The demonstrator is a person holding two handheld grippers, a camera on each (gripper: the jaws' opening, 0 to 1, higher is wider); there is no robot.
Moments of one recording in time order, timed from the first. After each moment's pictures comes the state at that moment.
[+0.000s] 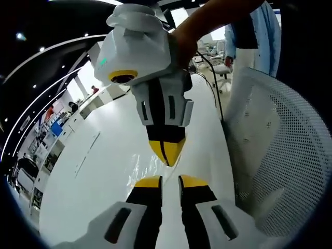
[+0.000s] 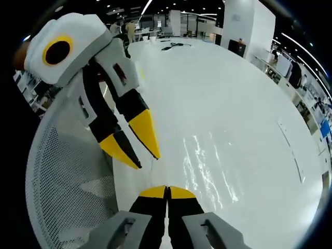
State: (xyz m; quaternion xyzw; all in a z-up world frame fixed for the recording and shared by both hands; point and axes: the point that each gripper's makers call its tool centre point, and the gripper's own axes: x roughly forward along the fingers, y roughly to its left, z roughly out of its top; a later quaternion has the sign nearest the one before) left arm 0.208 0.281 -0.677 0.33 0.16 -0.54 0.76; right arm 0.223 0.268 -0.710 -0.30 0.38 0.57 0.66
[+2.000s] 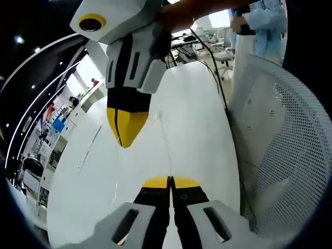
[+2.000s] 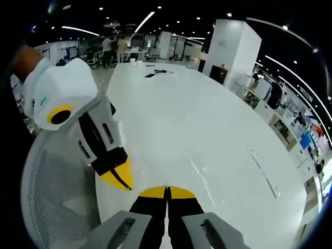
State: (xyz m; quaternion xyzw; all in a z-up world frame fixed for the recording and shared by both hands) left arm 0.216 0.287 -0.683 0.36 0.19 -0.52 0.75; right arm 0.264 0.285 -0.649 -0.30 0.26 0.53 0.75
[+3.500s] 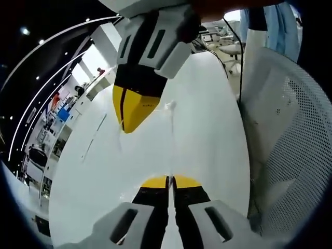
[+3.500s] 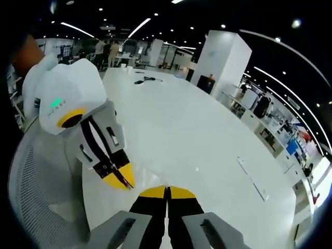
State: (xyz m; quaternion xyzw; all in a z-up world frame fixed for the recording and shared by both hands) left arm 0.234 0.295 -0.694 0.37 0.22 -0.48 0.77; right arm 0.271 0.282 -0.647 -0.30 0.22 0.48 0.79
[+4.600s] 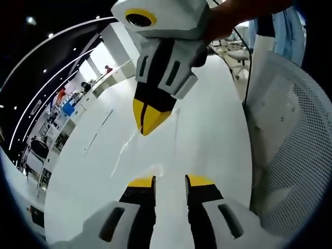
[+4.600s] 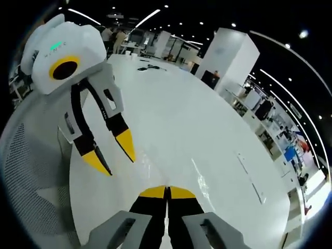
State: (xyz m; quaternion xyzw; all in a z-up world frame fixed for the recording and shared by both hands) left arm 0.239 0.312 -0.698 0.35 0.22 -0.46 0.79; right arm 0.282 0.278 -0.681 -0.36 0.22 0.48 0.77
